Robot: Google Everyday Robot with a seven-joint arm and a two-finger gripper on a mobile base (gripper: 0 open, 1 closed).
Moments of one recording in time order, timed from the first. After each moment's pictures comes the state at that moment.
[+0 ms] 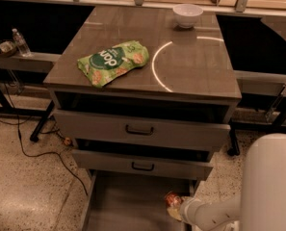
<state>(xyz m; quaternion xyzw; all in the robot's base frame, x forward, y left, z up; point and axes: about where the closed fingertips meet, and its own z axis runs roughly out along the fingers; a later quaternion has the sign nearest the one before) 0.452 -0.158 0.283 -0.27 0.92 0.09 0.27</state>
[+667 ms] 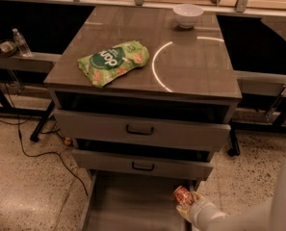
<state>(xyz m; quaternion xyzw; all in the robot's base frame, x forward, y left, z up) 0.423 -0.182 0.393 -0.31 0.89 0.01 0.34</state>
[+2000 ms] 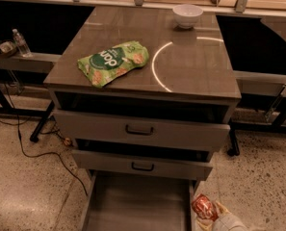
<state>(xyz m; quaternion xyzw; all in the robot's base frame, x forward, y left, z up) 0.363 -0.222 0.488 -0.32 0.87 -0.04 0.37</state>
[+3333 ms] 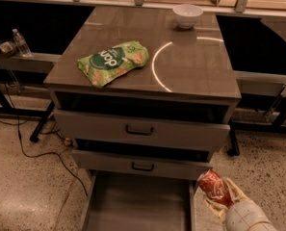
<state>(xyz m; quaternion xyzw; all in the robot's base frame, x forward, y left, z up) 0.377 -0.224 0.628 -0.35 0.78 -0.09 0.50</state>
